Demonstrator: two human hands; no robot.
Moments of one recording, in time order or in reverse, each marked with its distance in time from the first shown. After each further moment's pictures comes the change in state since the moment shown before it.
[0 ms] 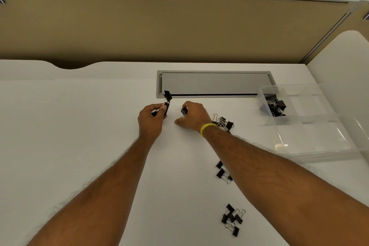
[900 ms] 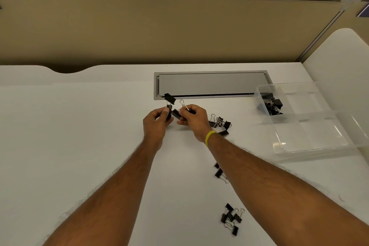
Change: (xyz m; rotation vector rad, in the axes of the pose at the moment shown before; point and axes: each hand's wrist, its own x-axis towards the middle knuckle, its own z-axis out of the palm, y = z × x) left_hand -0.019 0.008 0.020 -0.385 -0.035 -0.184; right_hand -0.022 0.005 0.005 1.082 0.049 0.153
